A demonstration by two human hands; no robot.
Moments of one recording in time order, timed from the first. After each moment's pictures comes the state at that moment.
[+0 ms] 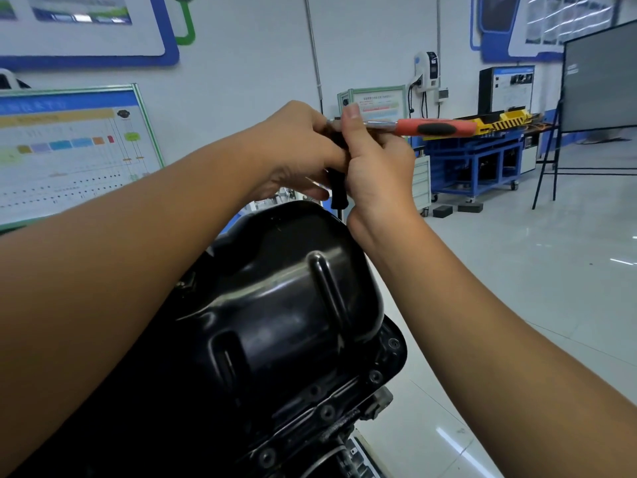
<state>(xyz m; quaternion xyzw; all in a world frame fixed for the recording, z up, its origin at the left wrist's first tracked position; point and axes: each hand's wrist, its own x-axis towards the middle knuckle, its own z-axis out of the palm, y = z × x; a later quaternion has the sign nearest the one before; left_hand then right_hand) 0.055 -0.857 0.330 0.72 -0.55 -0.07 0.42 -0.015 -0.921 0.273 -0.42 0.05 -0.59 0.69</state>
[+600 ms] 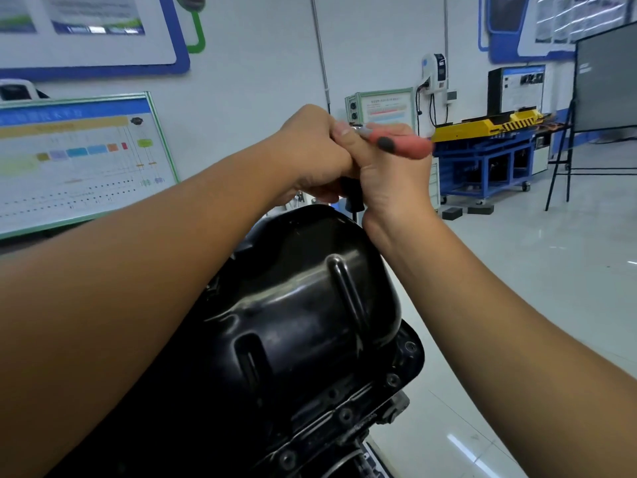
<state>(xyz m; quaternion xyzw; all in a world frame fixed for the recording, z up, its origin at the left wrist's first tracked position) 0.054 -0.856 0.331 0.73 -0.55 -0.01 0.41 -0.015 -0.920 0.273 -0.44 0.05 -0.59 0.68</state>
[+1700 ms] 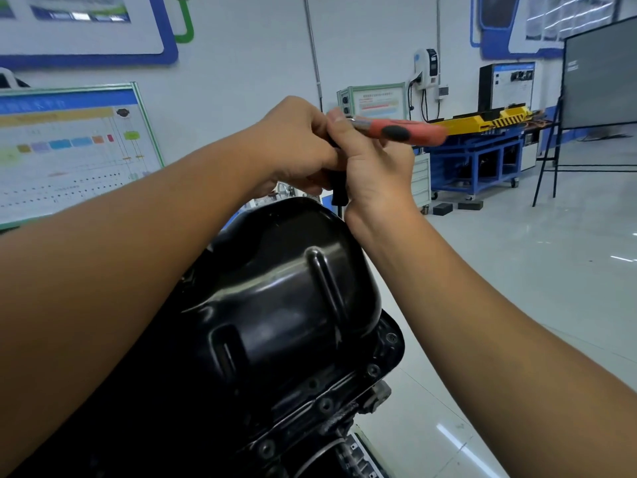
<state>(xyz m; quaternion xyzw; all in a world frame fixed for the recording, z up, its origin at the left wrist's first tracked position) 0.057 -0.856 0.330 0.72 -0.57 -0.02 0.40 -0.016 -0.917 0.274 -0.39 0.04 -0.58 0.72</state>
